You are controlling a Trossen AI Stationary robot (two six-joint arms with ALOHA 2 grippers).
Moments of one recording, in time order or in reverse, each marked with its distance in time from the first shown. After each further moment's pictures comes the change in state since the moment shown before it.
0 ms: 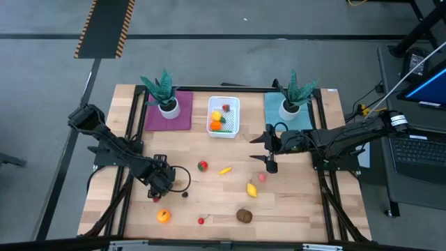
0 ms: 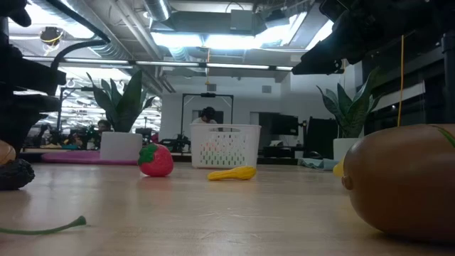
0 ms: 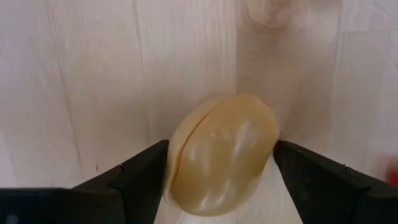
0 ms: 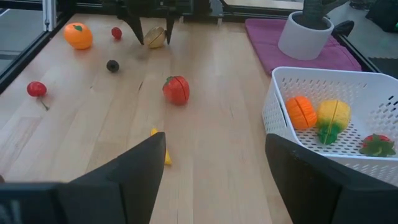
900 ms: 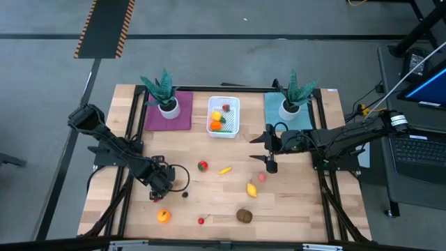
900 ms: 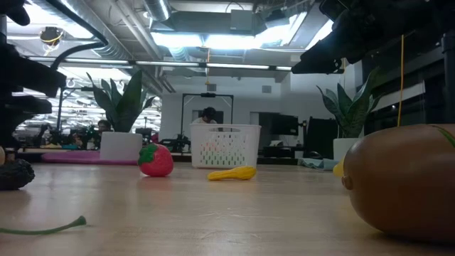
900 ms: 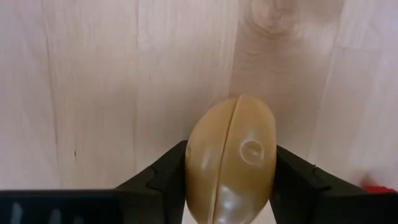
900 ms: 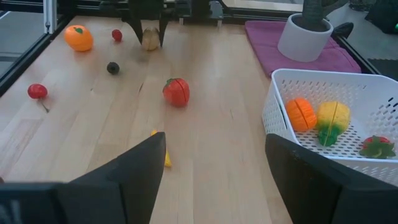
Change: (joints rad) left arm 0.000 0.001 -0.001 0.016 0.026 -0.147; right arm 0.000 0.000 0.000 0.007 0.000 0.000
